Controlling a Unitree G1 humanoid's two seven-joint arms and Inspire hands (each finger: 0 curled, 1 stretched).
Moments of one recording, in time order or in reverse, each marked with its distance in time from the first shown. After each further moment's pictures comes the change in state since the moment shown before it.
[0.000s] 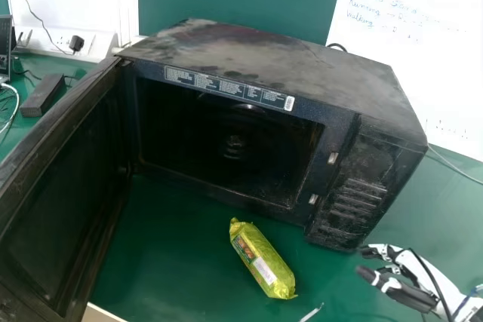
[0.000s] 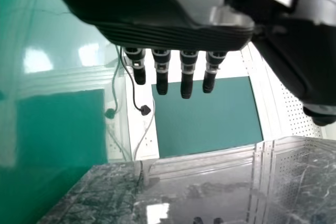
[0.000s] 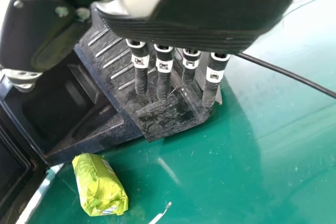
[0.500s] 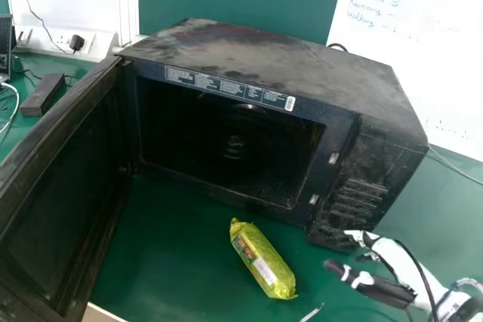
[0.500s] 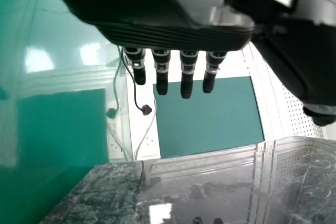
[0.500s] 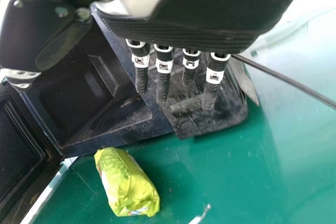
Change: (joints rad) left arm -0.001 0.001 0.000 0.001 0.000 0.004 -0.003; right arm -0.083 0.004 0.112 -0.167 -0.097 0.100 -0.061
